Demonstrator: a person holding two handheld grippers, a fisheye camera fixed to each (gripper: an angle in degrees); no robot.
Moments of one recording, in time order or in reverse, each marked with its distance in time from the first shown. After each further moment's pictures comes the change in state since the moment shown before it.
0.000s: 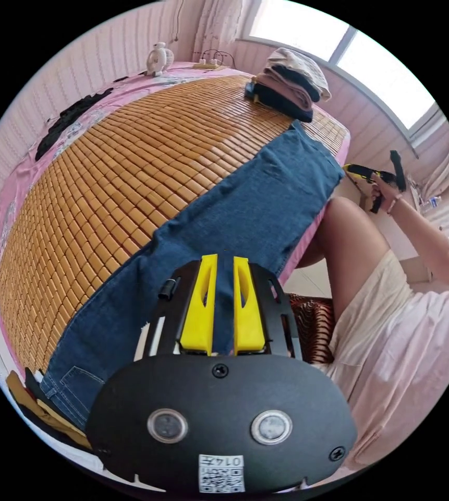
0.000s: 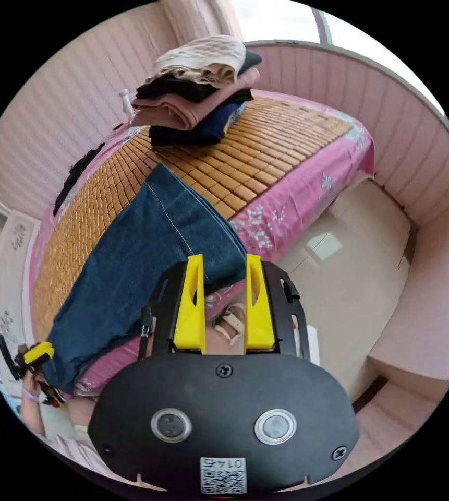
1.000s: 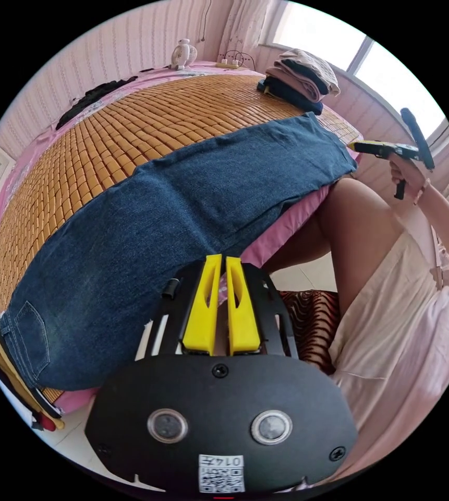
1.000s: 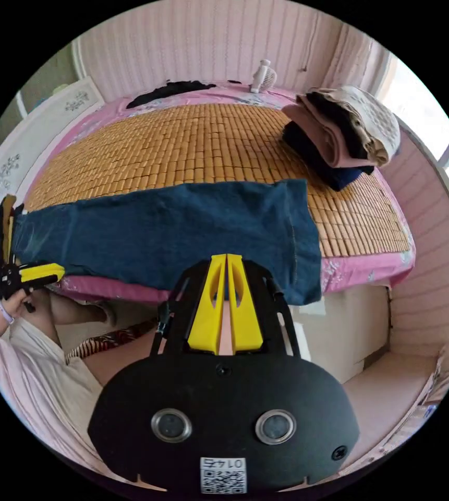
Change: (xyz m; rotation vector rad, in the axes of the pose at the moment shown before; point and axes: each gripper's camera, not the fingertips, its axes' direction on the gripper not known) left arm 0.070 0.130 0.051 0.044 -0.032 -0.128; right arm -0.234 0.008 0.009 -0.077 0.043 -0.755
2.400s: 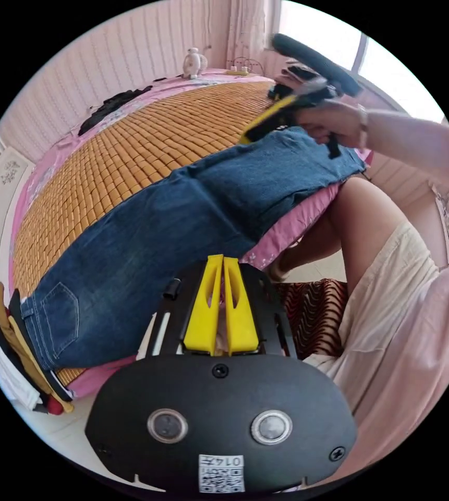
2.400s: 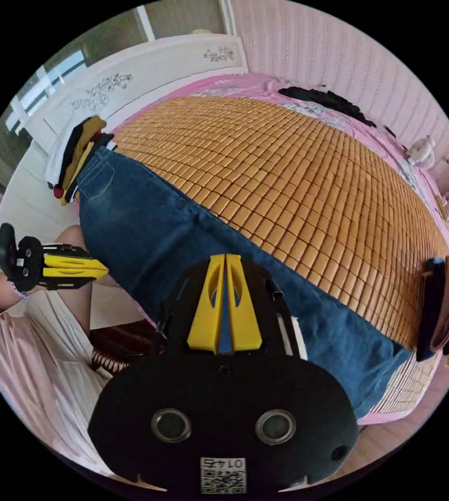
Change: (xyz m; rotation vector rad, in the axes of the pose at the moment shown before) left arm 0.017 0.078 -0.048 0.024 -0.109 0.003; right arm -0.063 -0.171 0.056 -0.016 -0.285 -0.464
